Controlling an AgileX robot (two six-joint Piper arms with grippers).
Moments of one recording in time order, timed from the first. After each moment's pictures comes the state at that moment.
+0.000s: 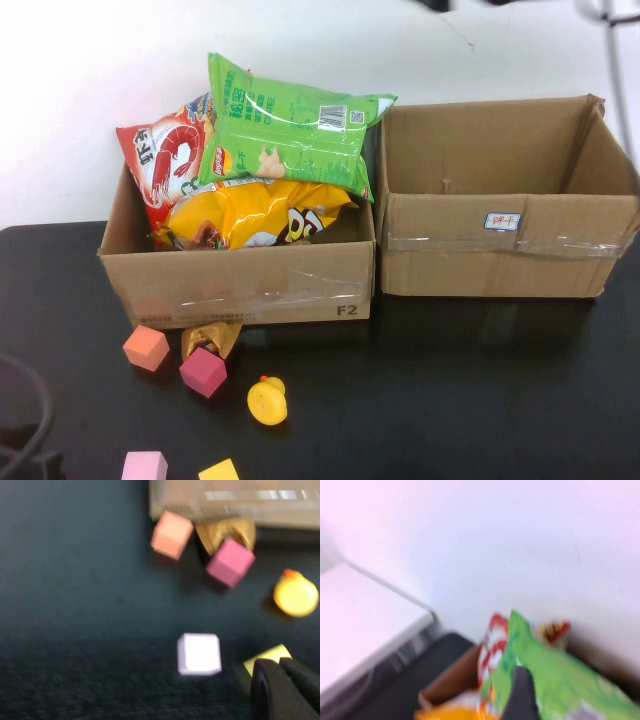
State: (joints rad) right arm 0.31 1.80 -1.85 0.94 0.70 -0.77; left arm -0.01 0.70 -0.44 -0.25 0.61 0.04
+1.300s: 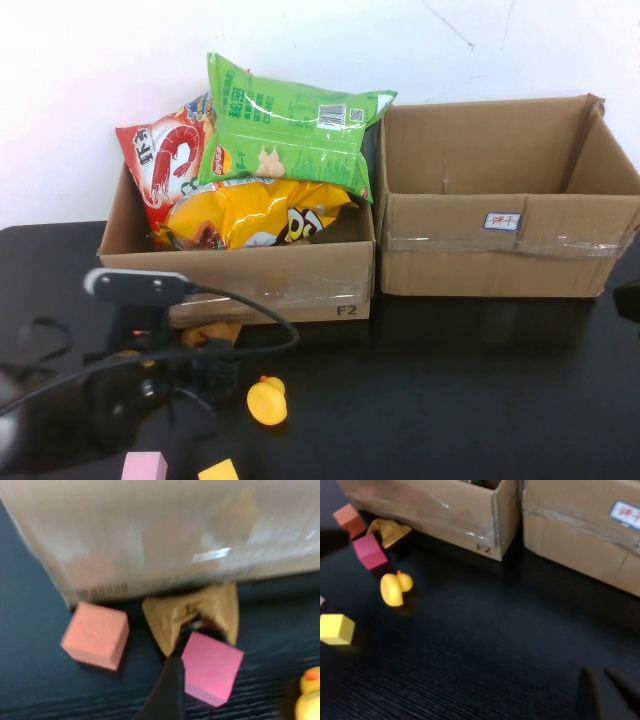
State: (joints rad) right arm 0.29 1.03 -0.81 0.37 0.64 -0.38; left arm -0.40 1.66 -0.59 -0.57 -0.32 0.30
